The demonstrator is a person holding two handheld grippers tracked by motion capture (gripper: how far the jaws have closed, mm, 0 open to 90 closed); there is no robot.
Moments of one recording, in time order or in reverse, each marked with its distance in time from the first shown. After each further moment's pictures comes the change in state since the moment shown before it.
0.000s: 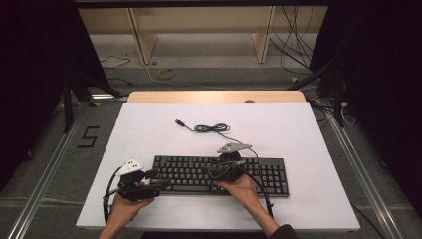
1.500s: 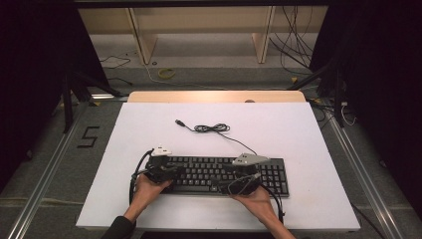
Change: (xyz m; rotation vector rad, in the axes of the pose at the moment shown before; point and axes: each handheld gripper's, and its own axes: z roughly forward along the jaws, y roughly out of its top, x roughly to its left) left arm -0.003 0.031 0.074 0.168 0.033 0.063; right arm 0.002 -0.028 -0.042 -0.058 0.027 -0.024
